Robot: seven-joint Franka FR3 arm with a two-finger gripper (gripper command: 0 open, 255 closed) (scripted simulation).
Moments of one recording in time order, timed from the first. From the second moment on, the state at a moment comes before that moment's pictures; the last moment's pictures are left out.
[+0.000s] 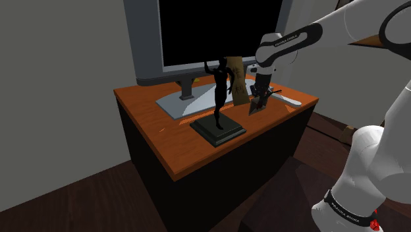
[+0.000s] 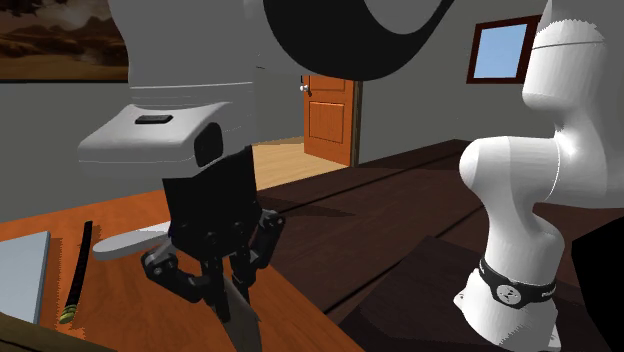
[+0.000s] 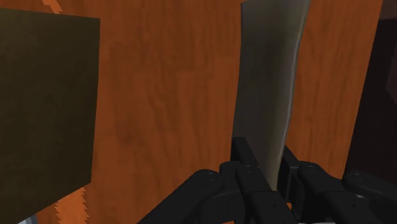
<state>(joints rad) 0.34 -0.01 -0.73 -2.10 -0.03 2.05 -1.81</state>
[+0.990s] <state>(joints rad) 0.34 -0.06 -0.72 -2.03 -0.06 1.94 -1.78</state>
